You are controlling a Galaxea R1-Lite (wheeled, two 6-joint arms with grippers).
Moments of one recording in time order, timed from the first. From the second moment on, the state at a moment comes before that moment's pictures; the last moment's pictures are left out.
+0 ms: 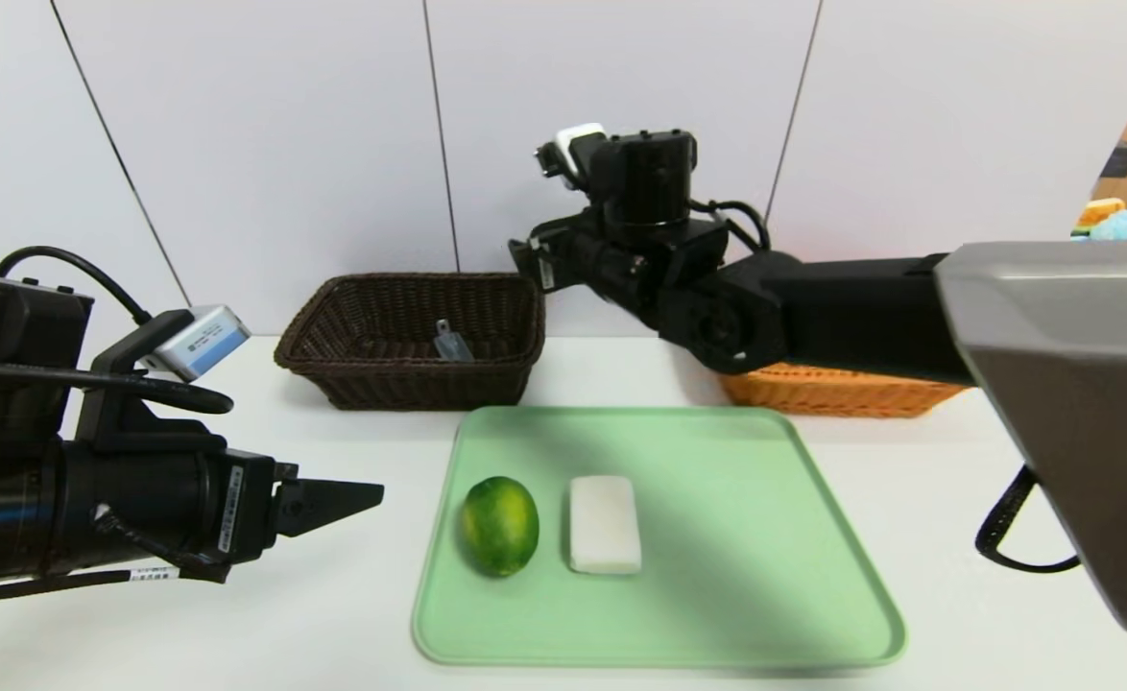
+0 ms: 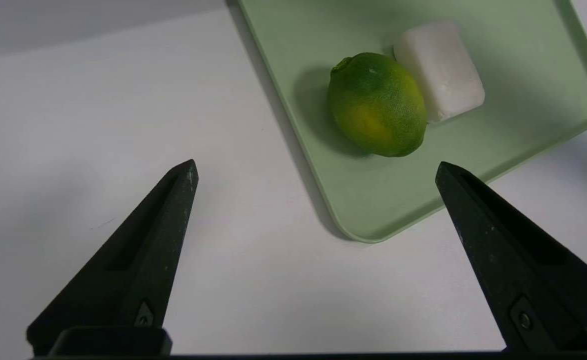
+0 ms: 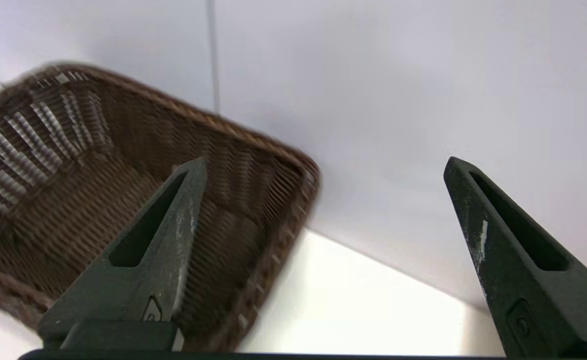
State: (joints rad) left arm -0.33 1.29 -0.77 0.07 -0.26 -0.16; right arm 0.68 2.25 -1.92 -0.24 -0.30 -0.12
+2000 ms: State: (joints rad) left arm -0.40 1.36 -0.83 0.08 -0.23 -0.20; right arm 0.63 1.38 -1.16 0.62 -0.29 0.32
